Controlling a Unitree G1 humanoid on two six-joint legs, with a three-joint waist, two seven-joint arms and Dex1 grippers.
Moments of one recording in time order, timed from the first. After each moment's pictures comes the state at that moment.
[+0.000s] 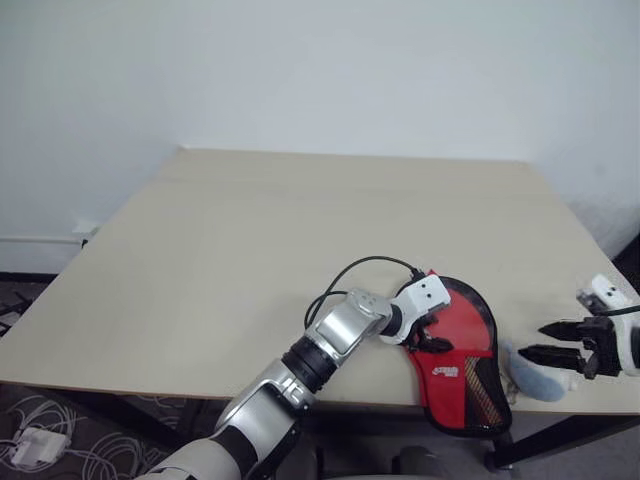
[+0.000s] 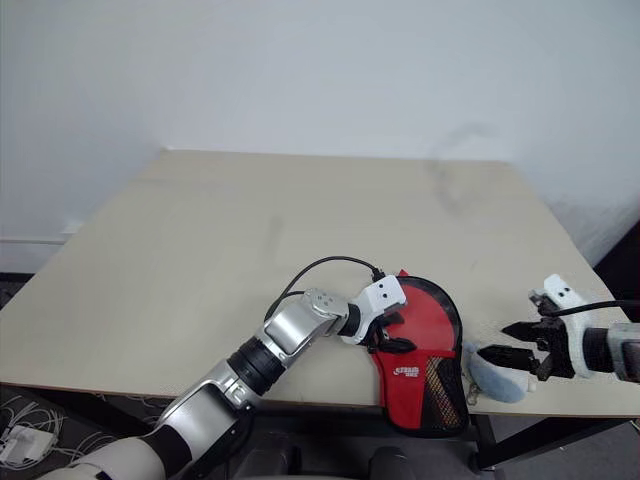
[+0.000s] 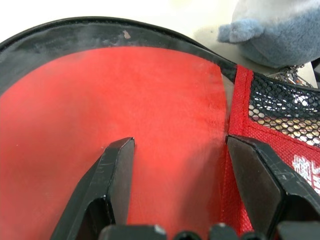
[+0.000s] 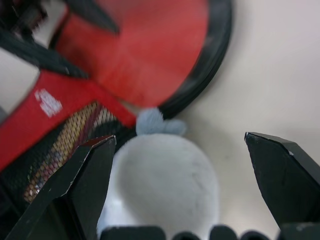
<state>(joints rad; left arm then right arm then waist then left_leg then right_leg) -0.67 -0.04 -0.58 0.36 -0.05 0.68 -0.78 -0.03 -1.13 -0.10 -0.01 0.50 0.87 1.15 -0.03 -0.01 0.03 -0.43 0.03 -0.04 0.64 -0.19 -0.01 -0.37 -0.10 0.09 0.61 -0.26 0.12</state>
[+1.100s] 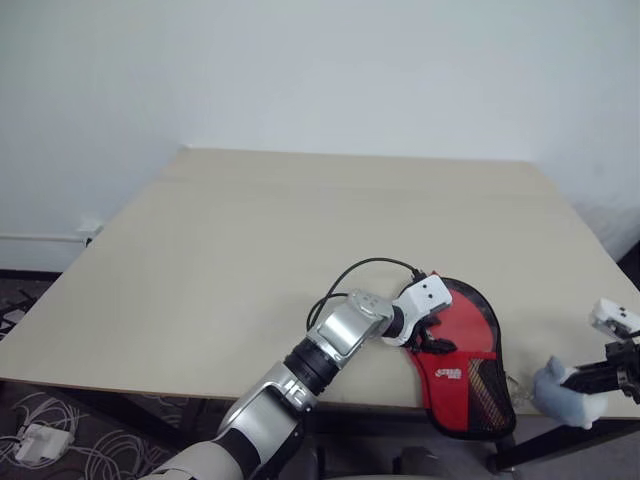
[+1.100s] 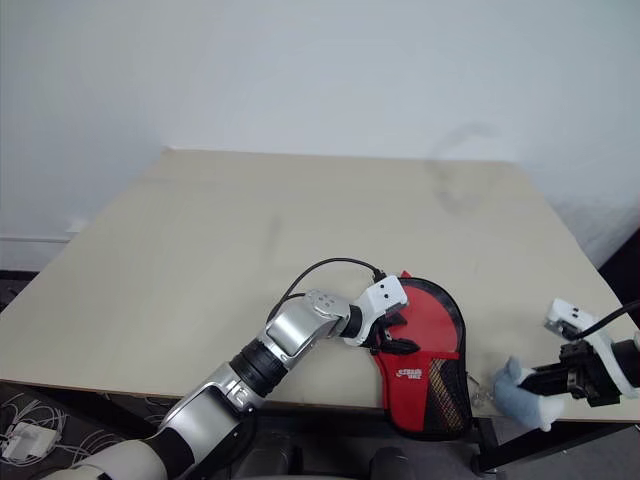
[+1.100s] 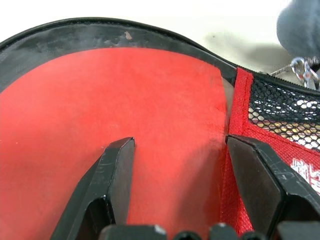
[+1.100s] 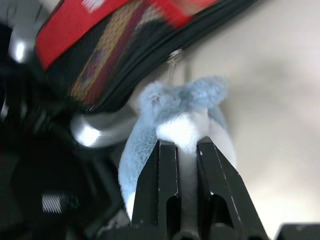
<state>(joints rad) -0.65 -0.06 -0.57 0.36 -0.05 0.68 -0.78 0.18 -1.34 -0.10 -0.02 0.44 0.70 1.49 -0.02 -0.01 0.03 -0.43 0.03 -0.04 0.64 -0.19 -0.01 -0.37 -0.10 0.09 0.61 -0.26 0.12</state>
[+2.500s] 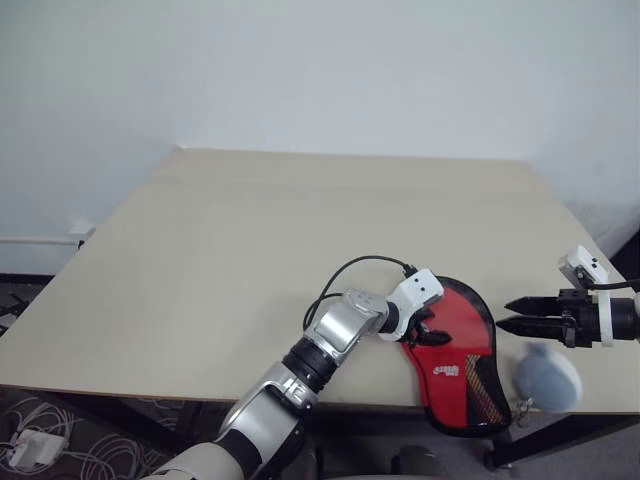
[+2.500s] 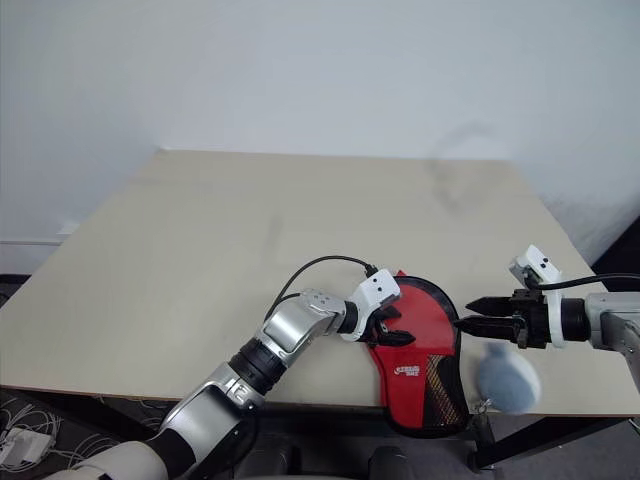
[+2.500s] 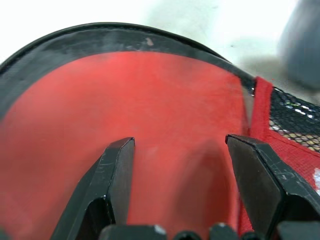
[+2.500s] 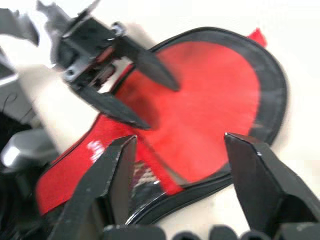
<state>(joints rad) -0.65 -0.06 -0.51 0.39 -0.05 0.66 -0.74 -0.14 -1.03 -0.16 -0.03 0.57 0.83 1.19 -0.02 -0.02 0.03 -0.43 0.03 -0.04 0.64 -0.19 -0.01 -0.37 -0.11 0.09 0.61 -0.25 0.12</state>
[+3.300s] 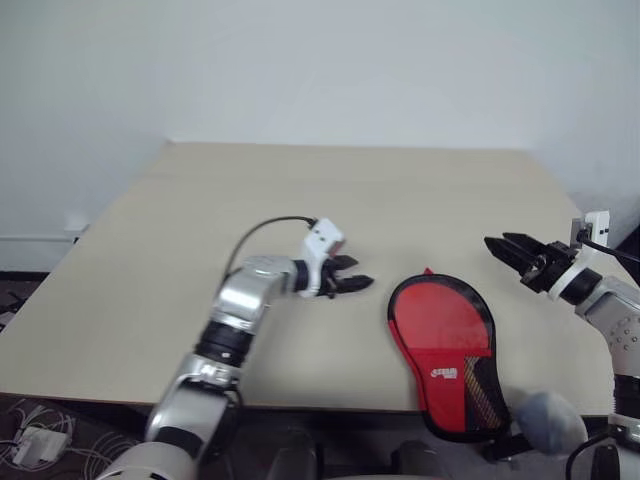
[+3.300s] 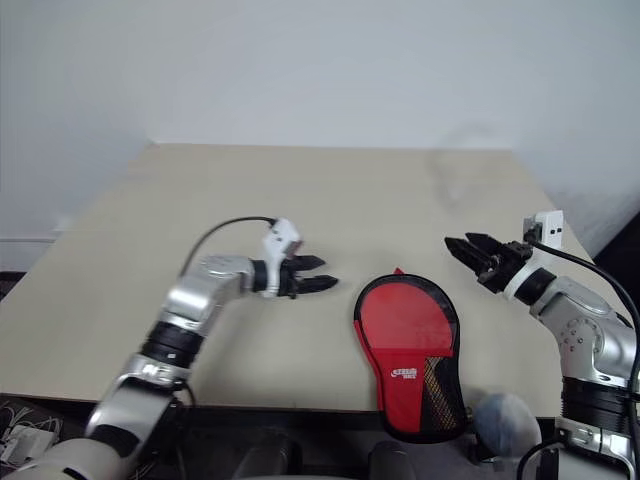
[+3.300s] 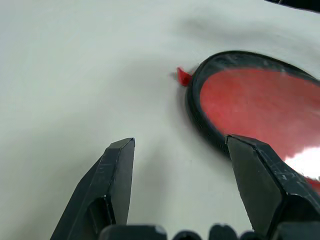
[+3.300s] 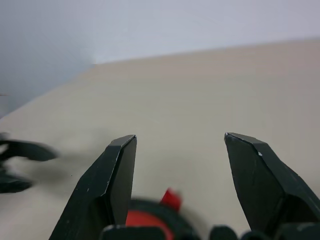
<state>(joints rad) -0.59 0.44 -0.17 0.19 -0.22 0.59 -0.99 -0.32 -0.57 -0.38 0.06 0.61 0.62 0.72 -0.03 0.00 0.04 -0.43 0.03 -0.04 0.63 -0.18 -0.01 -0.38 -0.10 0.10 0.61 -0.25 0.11</state>
